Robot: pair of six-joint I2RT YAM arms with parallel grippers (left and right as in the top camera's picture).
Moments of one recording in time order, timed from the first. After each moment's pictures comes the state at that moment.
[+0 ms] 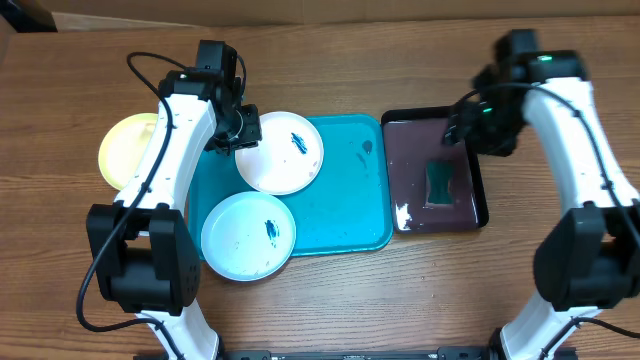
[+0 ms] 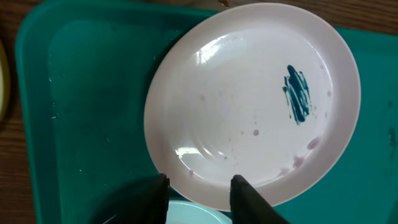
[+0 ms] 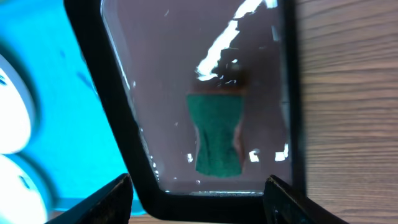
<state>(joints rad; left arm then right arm) -0.11 1.92 1.61 -1.04 0.05 -0.28 0.06 1.90 1.70 -1.29 -0.20 0.20</state>
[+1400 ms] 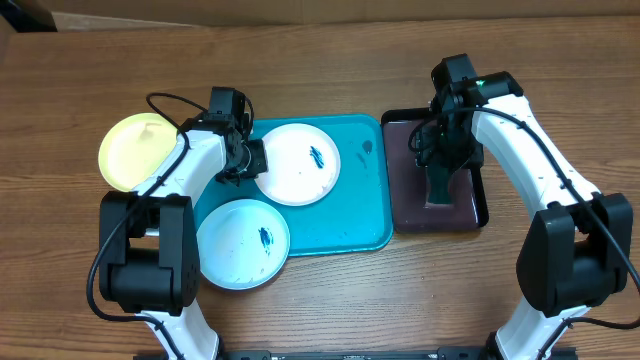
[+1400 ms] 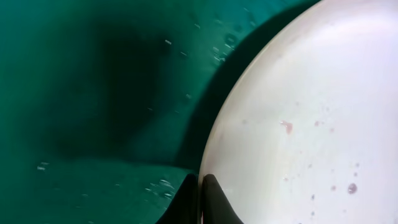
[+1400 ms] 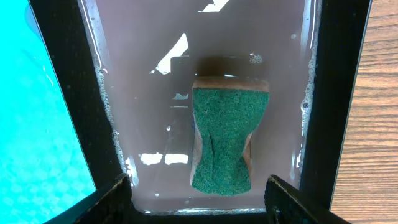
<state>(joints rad) -0.11 1.92 1.25 -0.67 0.10 -0.28 0.22 1.90 1.56 -1.17 -0.02 0.25</state>
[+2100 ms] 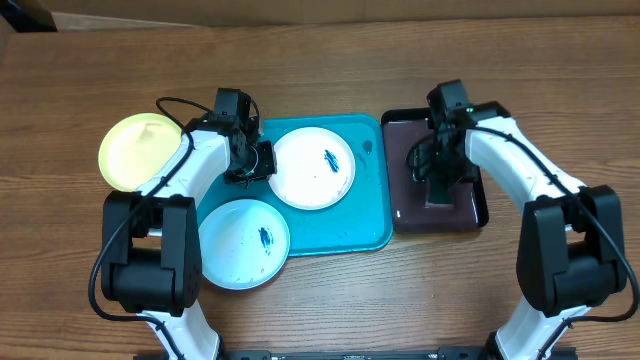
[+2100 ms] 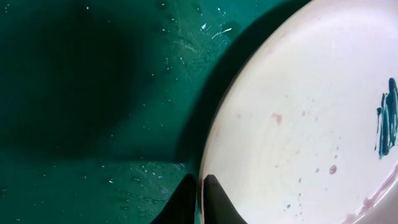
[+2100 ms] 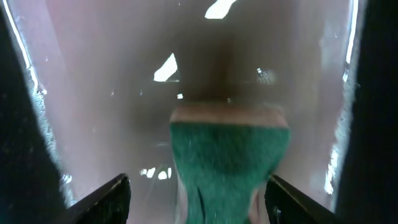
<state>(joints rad) -0.12 1.92 1.25 -0.69 0.22 -0.30 0.22 1.90 1.31 -0.86 0.01 0.25</state>
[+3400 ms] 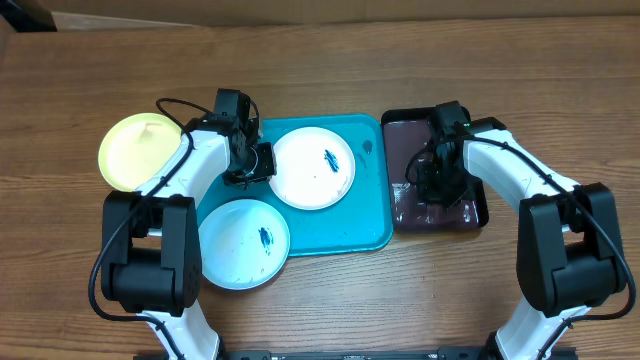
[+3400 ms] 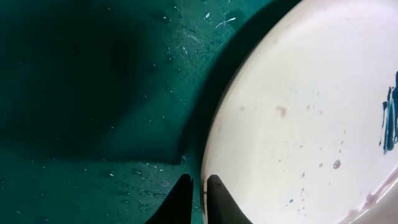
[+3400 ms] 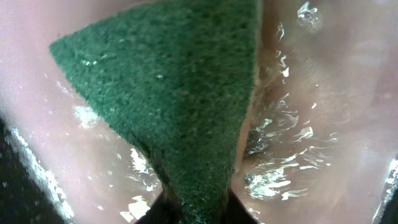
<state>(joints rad) -0.12 1.92 1.25 -0.71 0.22 -0.30 0.22 1.90 1.22 -0.92 -0.07 0.28</state>
